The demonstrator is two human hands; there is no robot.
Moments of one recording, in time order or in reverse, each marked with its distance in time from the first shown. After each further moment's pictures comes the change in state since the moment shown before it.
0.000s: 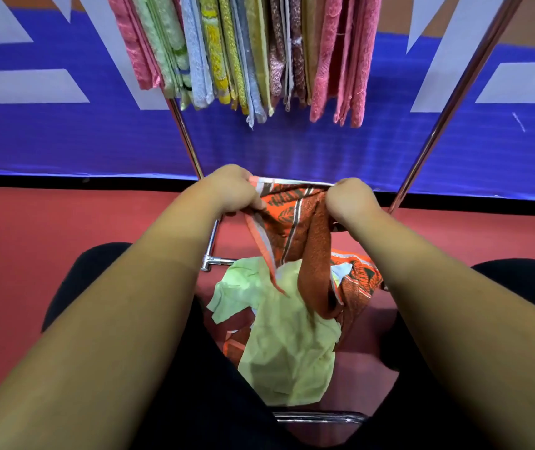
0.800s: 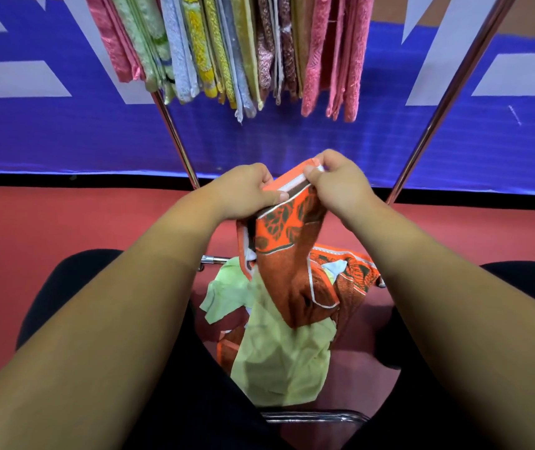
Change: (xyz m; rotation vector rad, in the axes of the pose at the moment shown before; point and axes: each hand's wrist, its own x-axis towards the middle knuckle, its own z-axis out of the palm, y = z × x) left_hand -0.003 0.020 0.020 0.232 -0.019 0.266; right_hand 0.023 0.003 0.005 0.260 0.087 -0.223
